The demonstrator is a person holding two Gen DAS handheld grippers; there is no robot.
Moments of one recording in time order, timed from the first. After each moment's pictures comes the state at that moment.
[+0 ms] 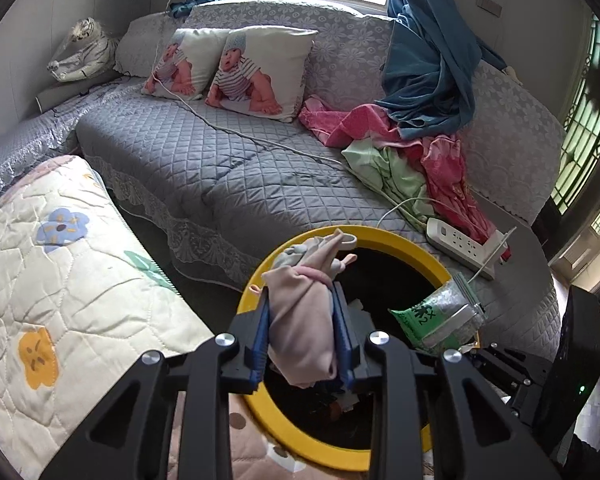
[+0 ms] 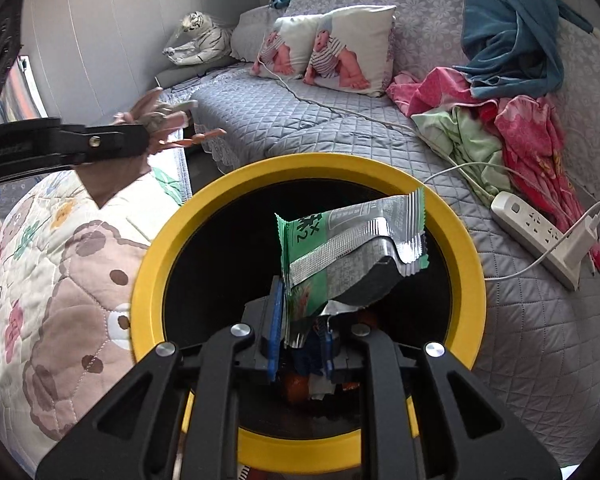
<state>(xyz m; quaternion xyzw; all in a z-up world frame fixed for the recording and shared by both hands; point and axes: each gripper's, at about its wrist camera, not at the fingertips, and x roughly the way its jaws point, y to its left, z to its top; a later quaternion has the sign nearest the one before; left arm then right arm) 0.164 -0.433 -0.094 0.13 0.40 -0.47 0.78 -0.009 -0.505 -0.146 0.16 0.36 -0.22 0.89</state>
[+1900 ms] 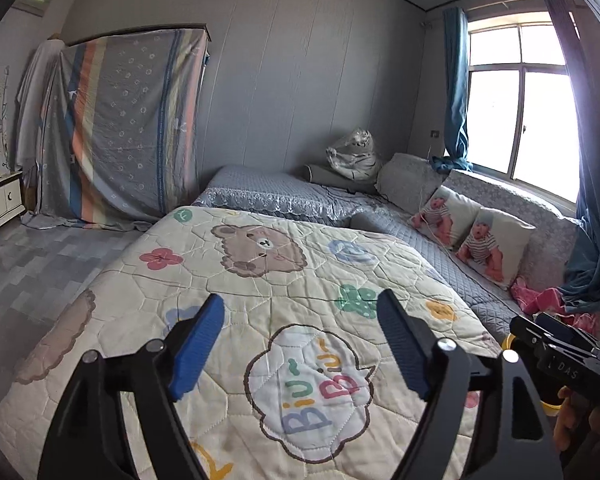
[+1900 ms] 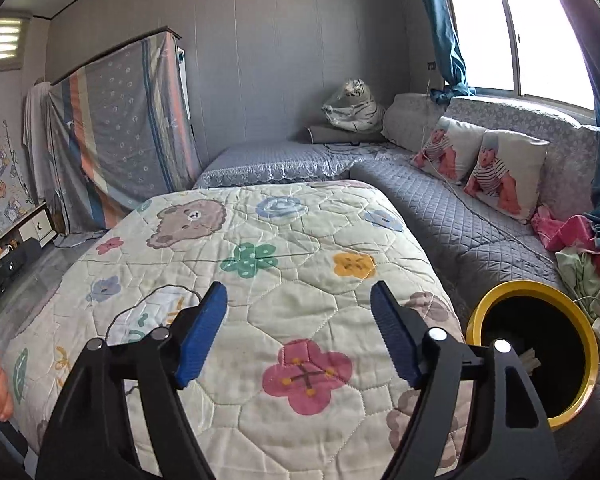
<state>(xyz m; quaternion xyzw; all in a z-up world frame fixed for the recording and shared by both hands) 0.061 0.060 -0.024 -0.07 0.18 -0.09 0.98 0.031 -0.208 -0.033 0.04 0.23 -0.03 0.97</state>
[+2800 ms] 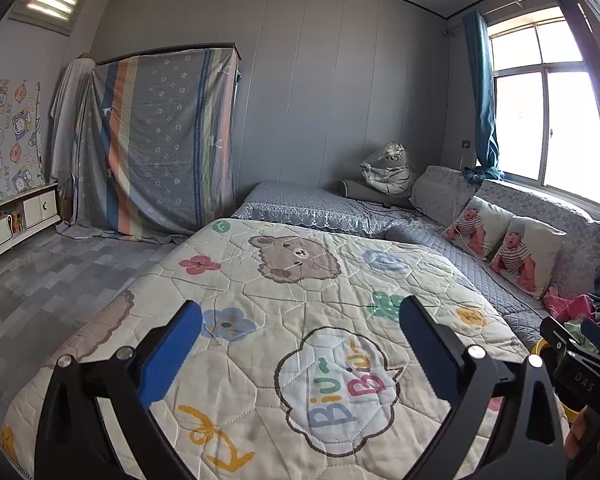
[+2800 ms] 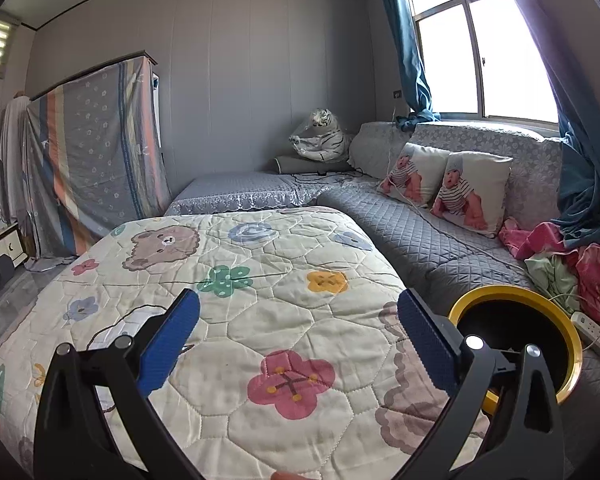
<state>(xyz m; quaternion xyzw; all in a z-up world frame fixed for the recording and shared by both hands) 0.039 0.056 -0.028 -0.06 0.16 -0.02 0.99 0.009 -0.203 -0.044 0.03 0.17 -0.10 0.98</state>
